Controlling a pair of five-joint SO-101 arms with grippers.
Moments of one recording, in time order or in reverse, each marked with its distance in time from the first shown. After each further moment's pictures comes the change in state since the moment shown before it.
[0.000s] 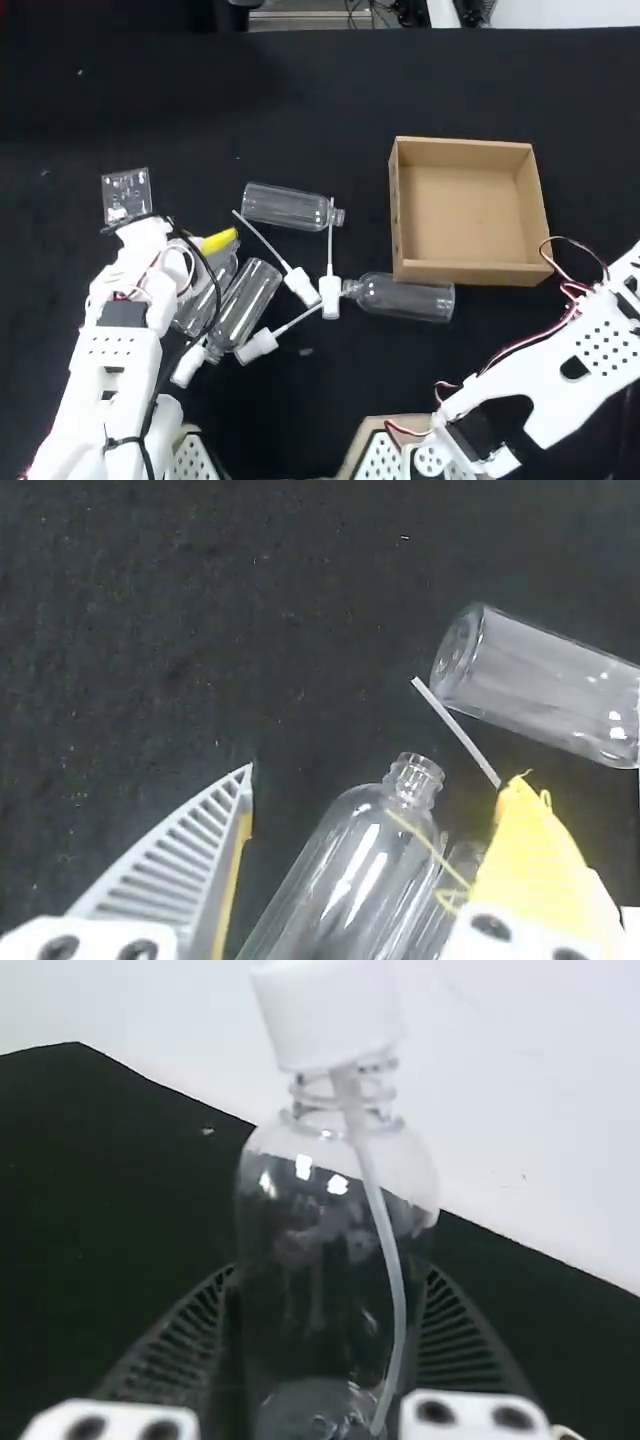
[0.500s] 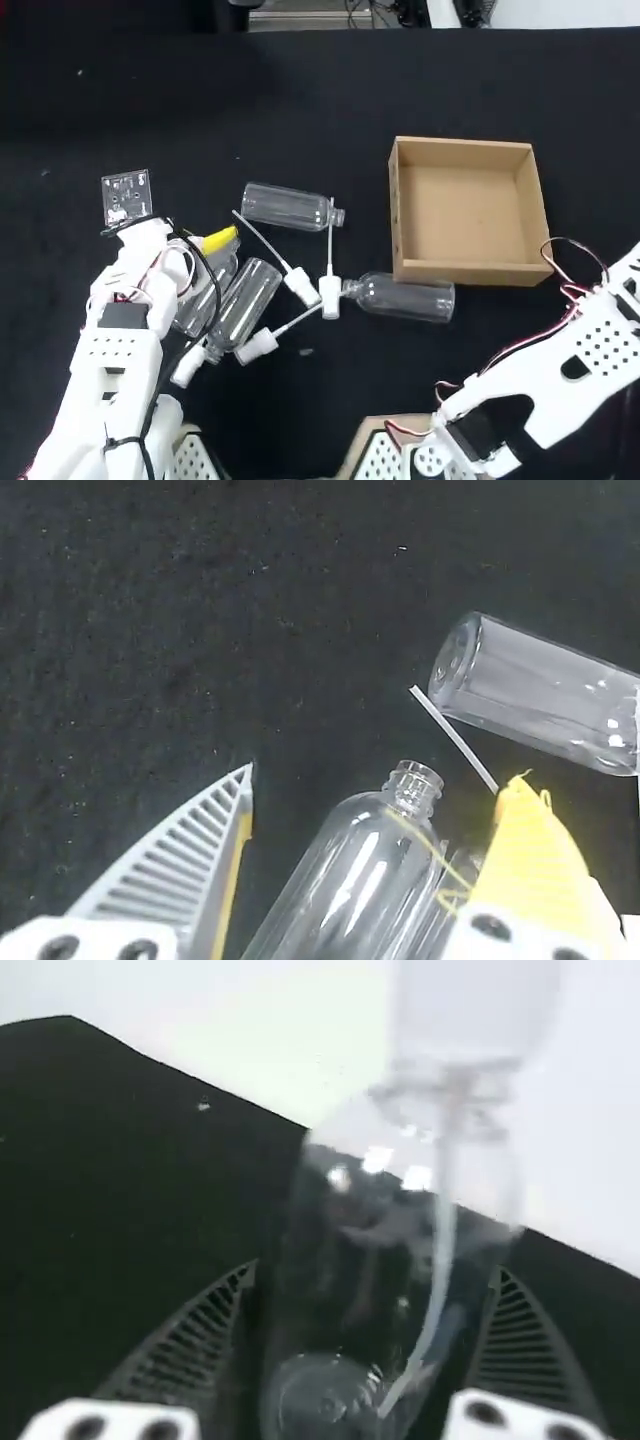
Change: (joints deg) left arm 0.0 0.0 0.8 -2.1 0.0; right arm 0.2 0.2 0.0 0.8 0.3
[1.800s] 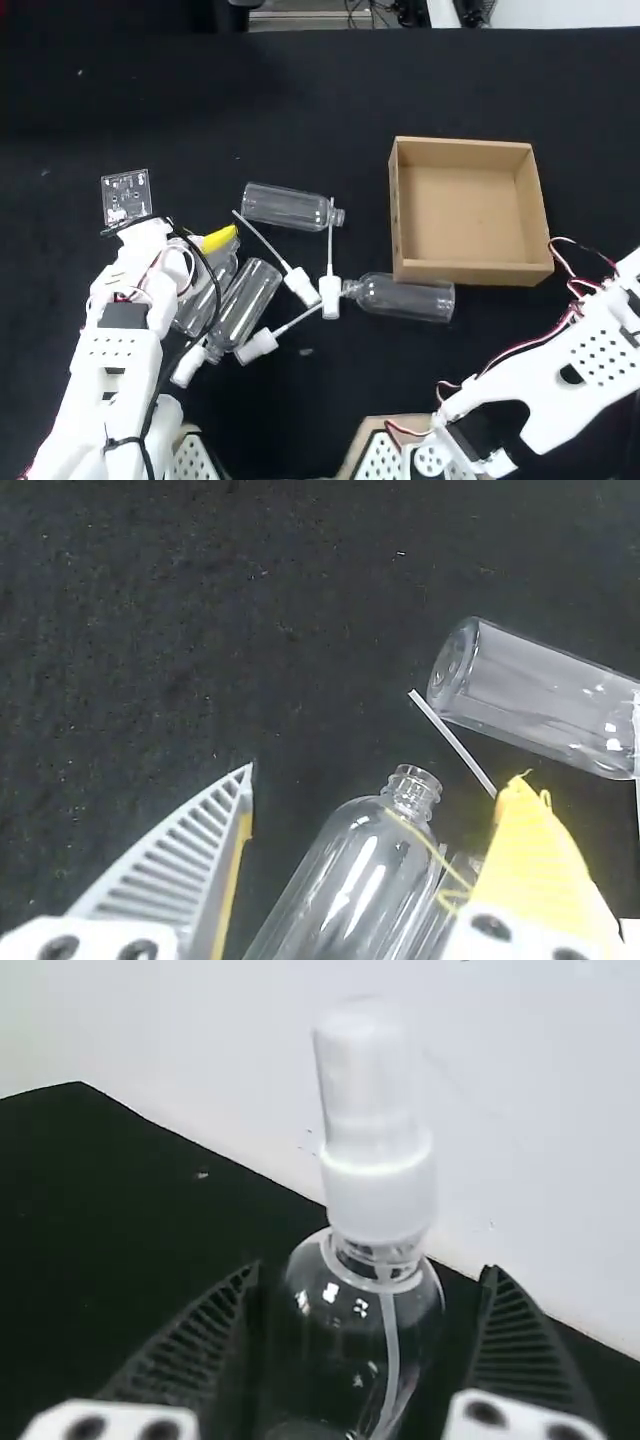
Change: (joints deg) left arm 0.0 0.0 0.0 -0.5 0.0; right arm 0.0 -12.9 9.4 0.0 -0.1
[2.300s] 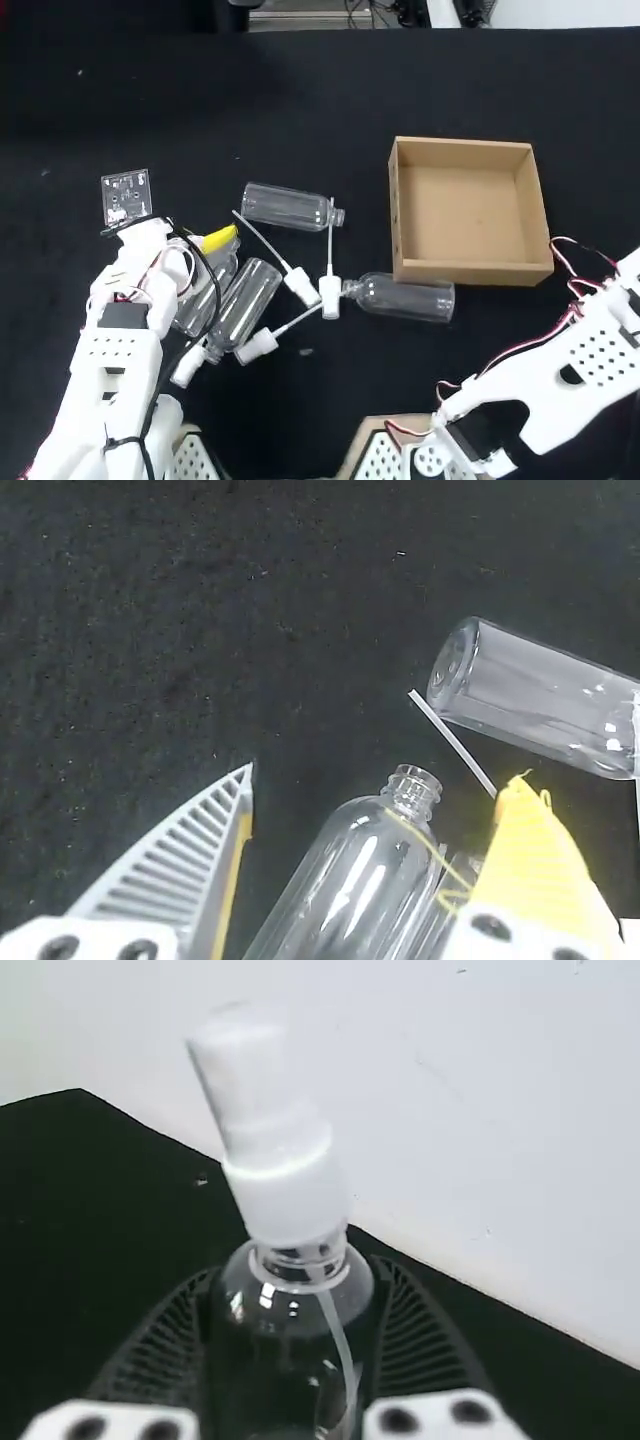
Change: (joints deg) left arm 0.0 0.0 0.0 0.0 0.0; right arm 0.0 -0.8 0.1 0.0 0.2
